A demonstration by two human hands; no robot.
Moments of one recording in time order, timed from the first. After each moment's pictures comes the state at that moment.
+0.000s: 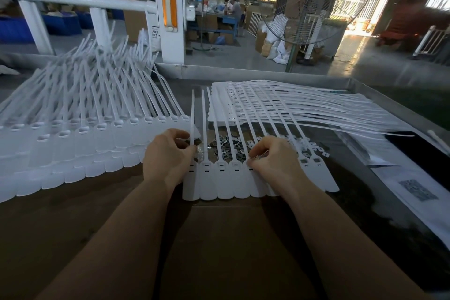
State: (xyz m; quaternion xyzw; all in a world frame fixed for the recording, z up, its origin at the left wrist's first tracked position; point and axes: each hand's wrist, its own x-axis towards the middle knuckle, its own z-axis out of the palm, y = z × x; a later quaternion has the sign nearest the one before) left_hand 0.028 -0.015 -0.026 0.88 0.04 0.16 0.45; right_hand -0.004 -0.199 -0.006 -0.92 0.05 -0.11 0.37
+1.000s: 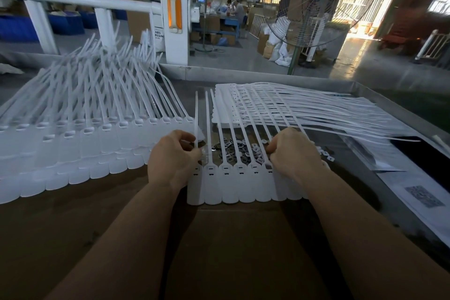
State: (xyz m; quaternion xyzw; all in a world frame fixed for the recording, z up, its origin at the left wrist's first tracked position) left_hand 0.030 -0.014 -0.025 0.87 0.04 0.15 0.46; right_hand 0.020 -0.217 0.006 -0.99 0.07 -0.13 0.08
